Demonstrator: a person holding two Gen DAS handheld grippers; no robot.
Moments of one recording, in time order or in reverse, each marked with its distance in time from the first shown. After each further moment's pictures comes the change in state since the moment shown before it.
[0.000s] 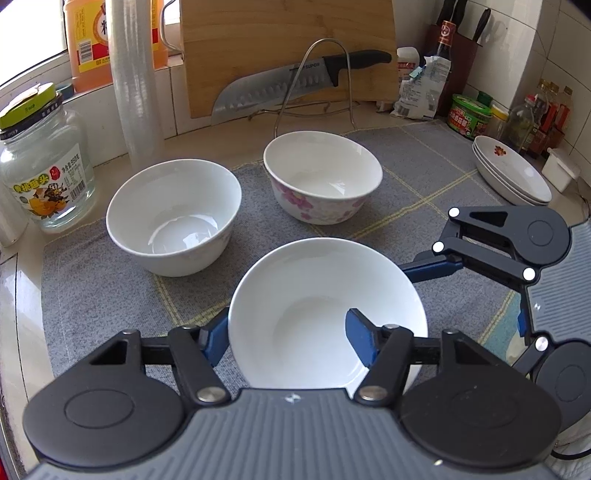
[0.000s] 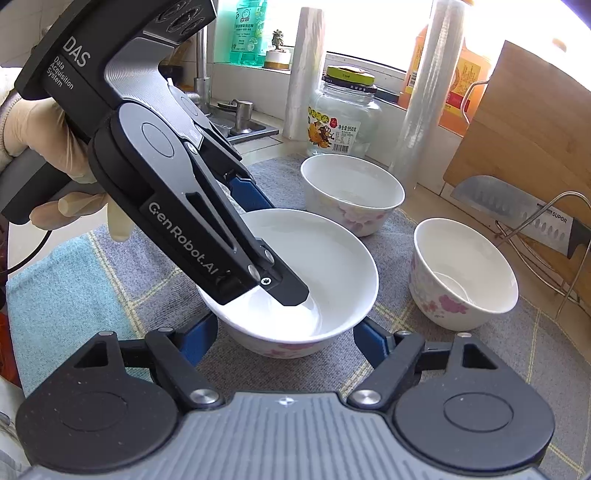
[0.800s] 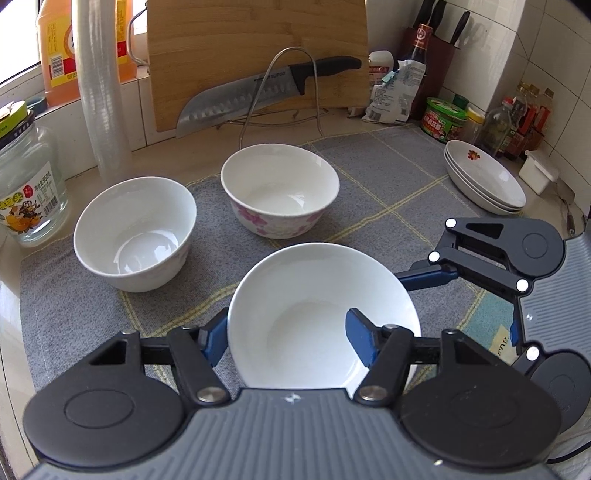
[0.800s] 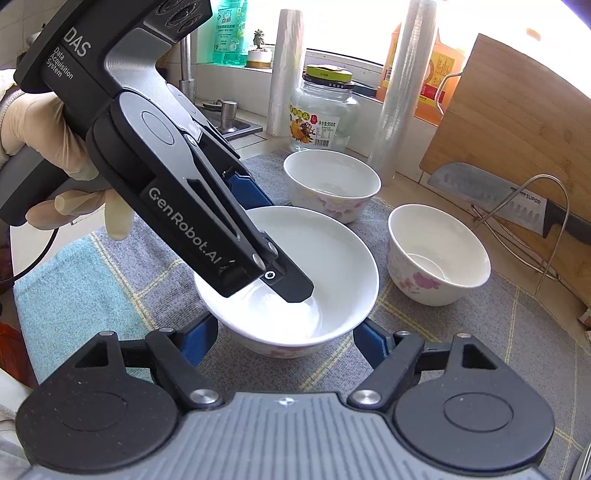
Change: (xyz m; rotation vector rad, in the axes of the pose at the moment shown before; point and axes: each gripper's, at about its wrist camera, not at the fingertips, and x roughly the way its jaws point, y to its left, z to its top) left arm -0.005 -0.027 0.013 0.024 0.000 -0.068; right arm -0.032 -0.005 -0.010 0.062 0.024 -0.049
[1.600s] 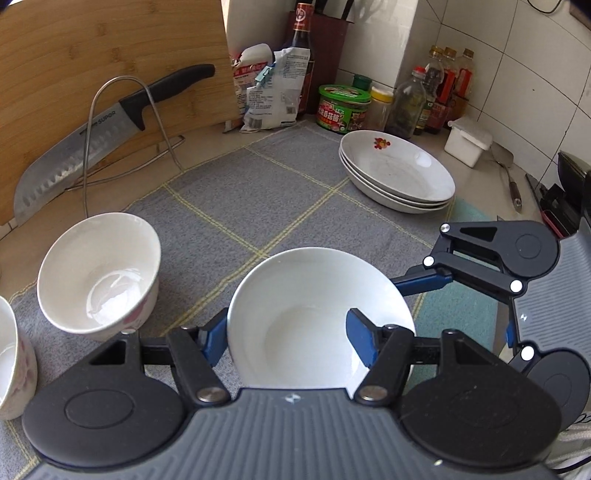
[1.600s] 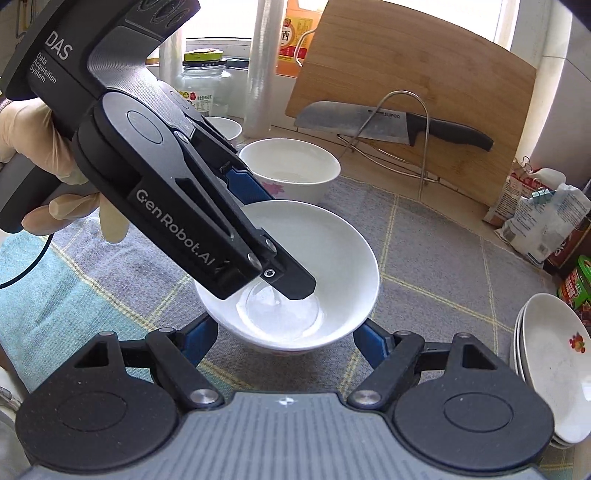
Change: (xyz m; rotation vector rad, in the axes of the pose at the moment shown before) left arm 0.059 -0.095 0.055 0.208 -0.008 -0.182; right arm -0.055 -0.063 -0.067 0.201 0.059 -0.207
